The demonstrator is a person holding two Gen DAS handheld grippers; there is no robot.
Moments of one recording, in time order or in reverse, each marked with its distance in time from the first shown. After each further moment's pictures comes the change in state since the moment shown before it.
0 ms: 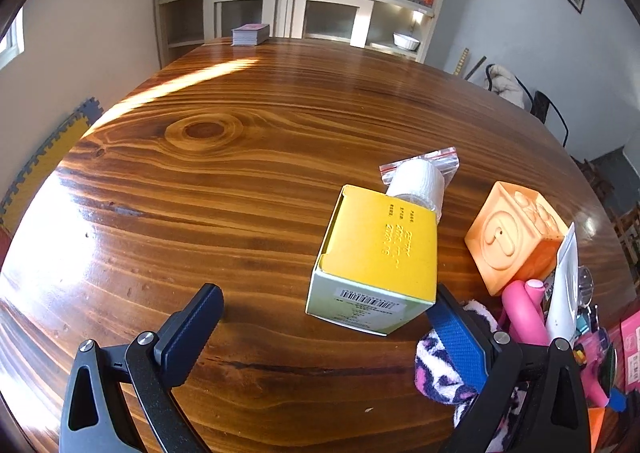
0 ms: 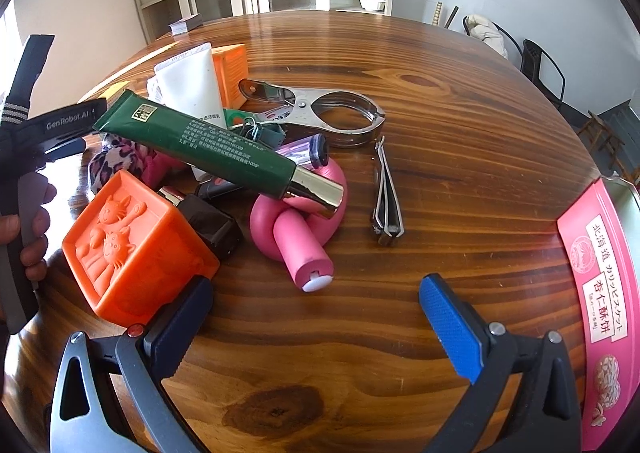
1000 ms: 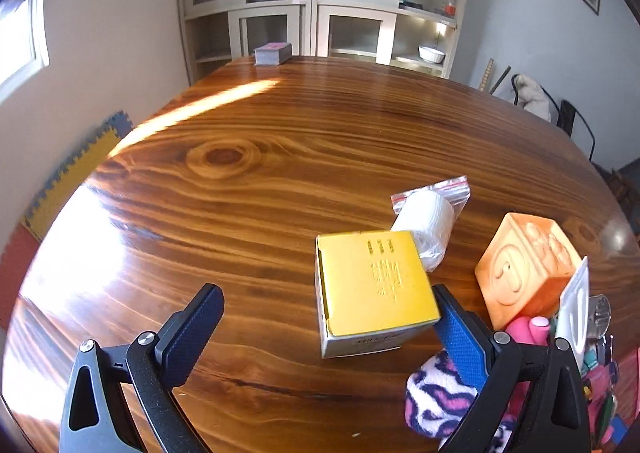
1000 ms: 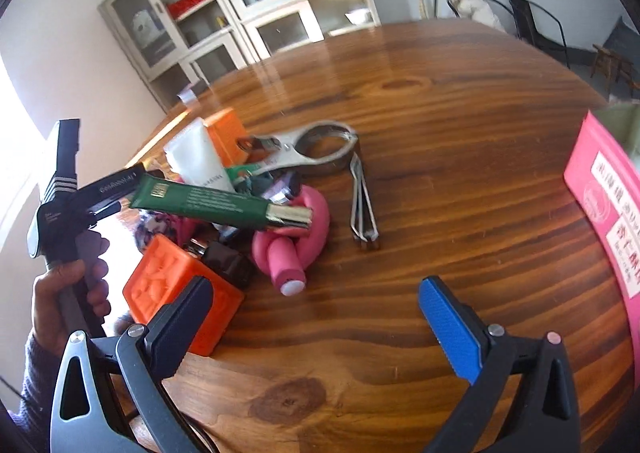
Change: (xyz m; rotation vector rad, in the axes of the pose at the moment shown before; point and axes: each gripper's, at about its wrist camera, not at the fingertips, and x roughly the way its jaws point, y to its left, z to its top) left arm 0.006 -0.015 0.005 -0.069 -0.022 0.134; right arm -0.010 -0.044 -0.005 0.249 -0.097 0.217
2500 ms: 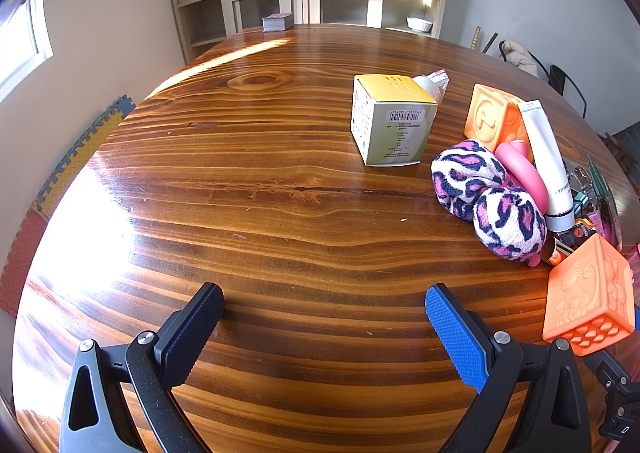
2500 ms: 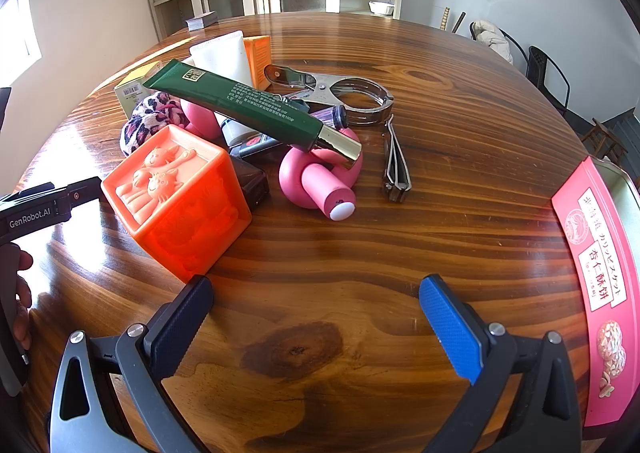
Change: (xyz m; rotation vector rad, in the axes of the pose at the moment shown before) left arm -0.060 0.028 -0.085 0.077 0.056 0.011; right arm 0.014 0.043 -0.024 -0.276 0.090 -0.194
